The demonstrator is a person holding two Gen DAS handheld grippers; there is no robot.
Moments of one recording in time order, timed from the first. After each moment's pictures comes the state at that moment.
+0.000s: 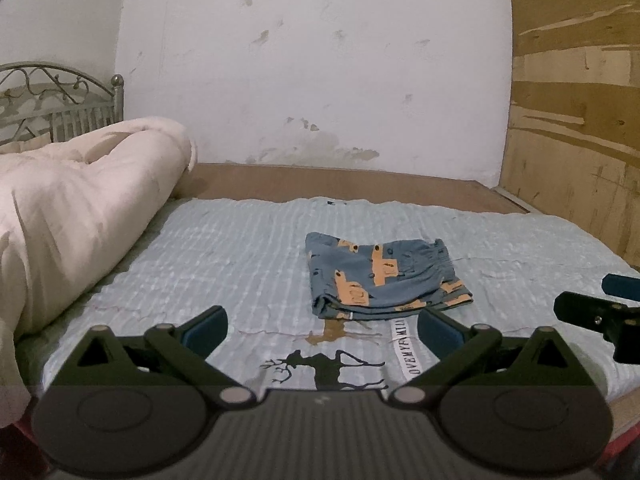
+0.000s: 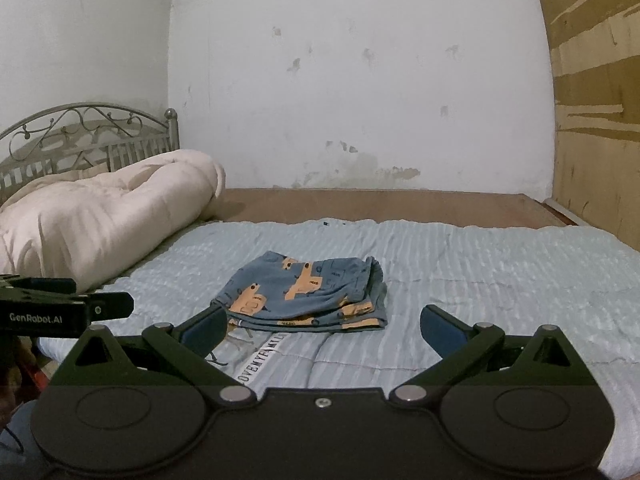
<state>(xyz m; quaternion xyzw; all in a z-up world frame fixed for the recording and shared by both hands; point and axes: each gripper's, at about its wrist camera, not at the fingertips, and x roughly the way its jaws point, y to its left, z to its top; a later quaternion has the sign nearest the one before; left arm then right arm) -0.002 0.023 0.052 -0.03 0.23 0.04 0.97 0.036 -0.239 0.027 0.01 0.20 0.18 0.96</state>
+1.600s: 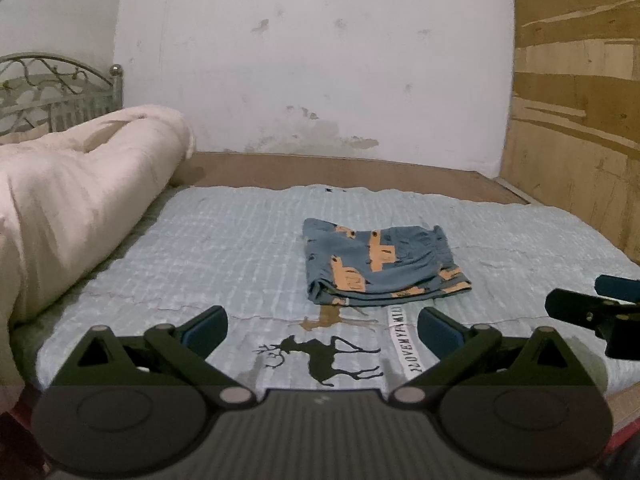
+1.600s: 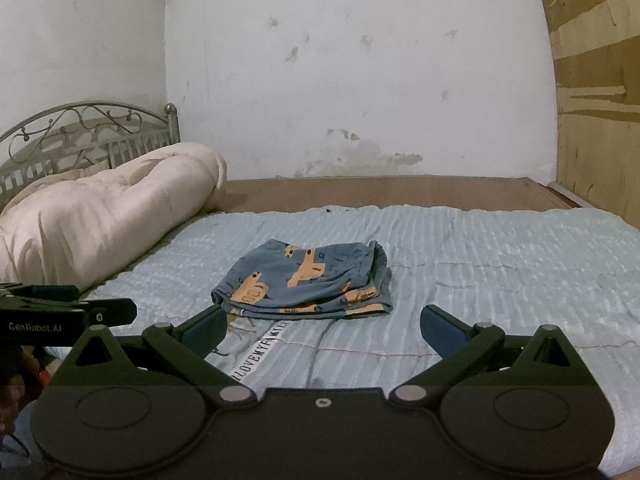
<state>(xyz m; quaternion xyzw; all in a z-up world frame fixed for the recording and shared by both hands) -0.003 0.017 0.046 -0.03 0.25 0.05 0.97 0.045 -0.239 0.017 0.03 0.22 0.18 0.96</state>
